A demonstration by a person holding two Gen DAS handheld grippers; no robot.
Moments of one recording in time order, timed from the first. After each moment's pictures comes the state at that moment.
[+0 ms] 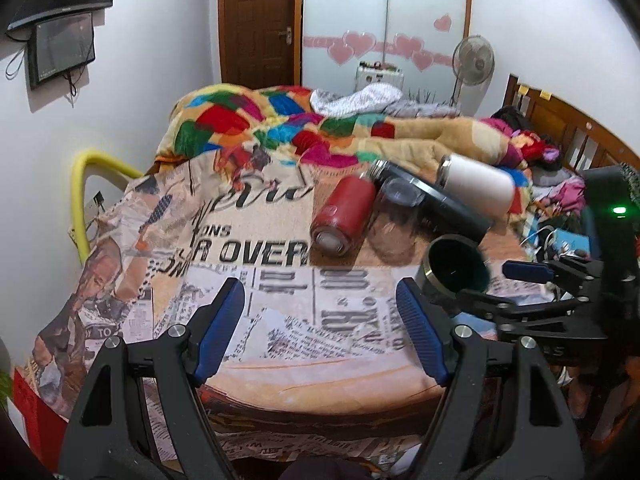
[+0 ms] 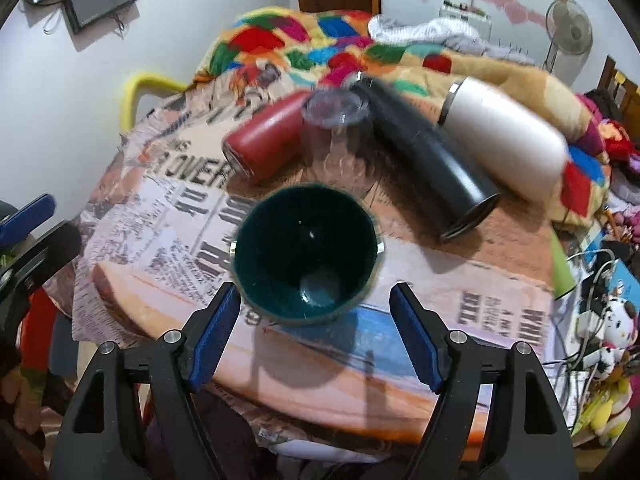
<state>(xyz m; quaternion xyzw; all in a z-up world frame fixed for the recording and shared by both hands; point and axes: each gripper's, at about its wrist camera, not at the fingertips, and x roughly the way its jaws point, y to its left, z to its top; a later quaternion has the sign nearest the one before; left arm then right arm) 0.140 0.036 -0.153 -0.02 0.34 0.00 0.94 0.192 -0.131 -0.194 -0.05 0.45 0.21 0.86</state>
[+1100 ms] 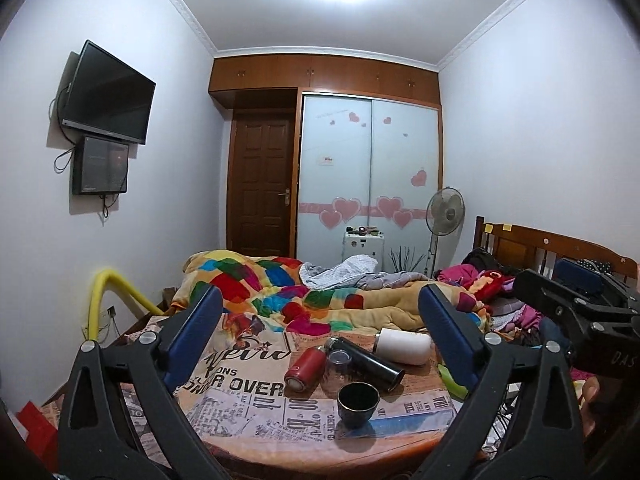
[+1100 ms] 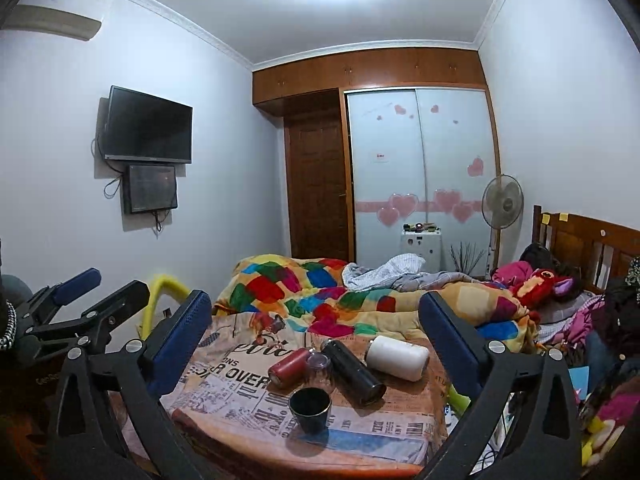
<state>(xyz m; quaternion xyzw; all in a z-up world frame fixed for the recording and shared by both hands) -0.032 -0.008 0.012 -0.03 0.05 0.01 1.00 0.016 -0.198 0.004 0.02 0.08 0.18 0.98</state>
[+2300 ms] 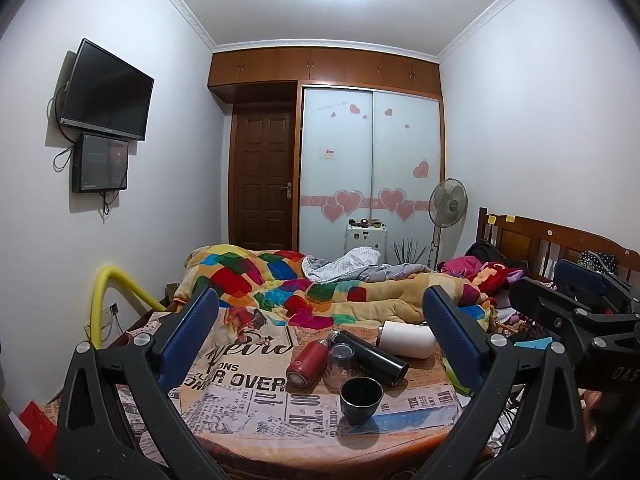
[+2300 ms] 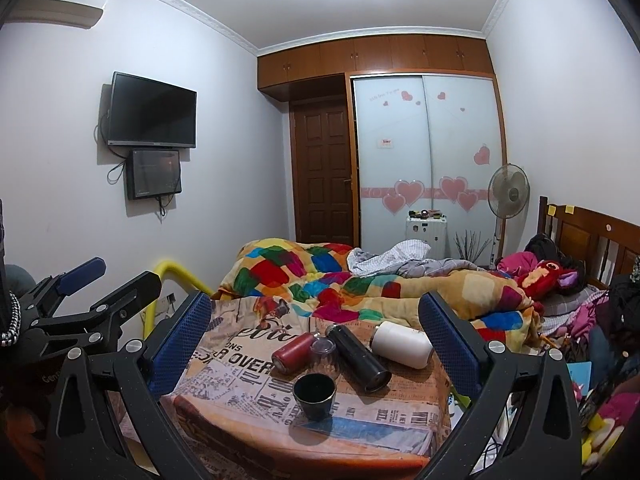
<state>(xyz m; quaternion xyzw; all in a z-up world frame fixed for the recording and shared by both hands) -0.026 -0.010 0.005 -0.02 0.07 0.01 1.00 0.004 -0.198 -0.001 0.01 0.10 0.19 0.98</state>
